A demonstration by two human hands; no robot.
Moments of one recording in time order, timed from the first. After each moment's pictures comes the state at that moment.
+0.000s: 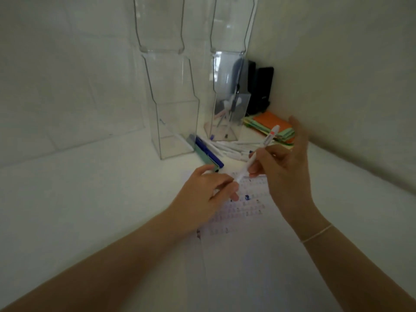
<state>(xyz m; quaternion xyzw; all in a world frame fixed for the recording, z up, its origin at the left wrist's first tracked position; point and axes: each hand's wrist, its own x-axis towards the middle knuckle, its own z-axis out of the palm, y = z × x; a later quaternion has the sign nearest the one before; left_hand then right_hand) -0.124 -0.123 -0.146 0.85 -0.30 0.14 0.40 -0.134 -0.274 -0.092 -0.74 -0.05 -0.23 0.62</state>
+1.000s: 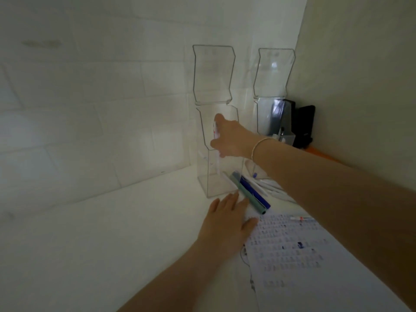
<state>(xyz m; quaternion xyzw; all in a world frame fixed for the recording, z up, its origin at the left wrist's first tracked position) -0.091 -0.083 -0.167 0.97 -0.15 0.08 0.16 0.007 -0.134 -0.010 -0.94 -0.24 0.01 0.24</state>
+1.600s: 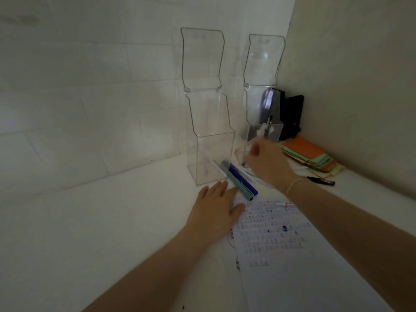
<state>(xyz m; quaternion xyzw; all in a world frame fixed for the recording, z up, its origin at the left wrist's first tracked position) -0.089 -0.084 -0.172 0.97 -0.15 0.08 0.16 -0.031 -0.217 -0.075 -0.94 -0.04 -0.12 0.33</state>
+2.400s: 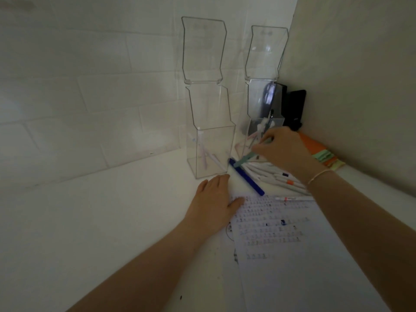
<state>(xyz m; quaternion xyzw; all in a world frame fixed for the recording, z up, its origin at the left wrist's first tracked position) -0.091 -0.084 -0.172 0.95 -0.14 0.13 0.23 -0.042 -0.237 -0.045 -0.94 -0.06 -0.09 0.32</state>
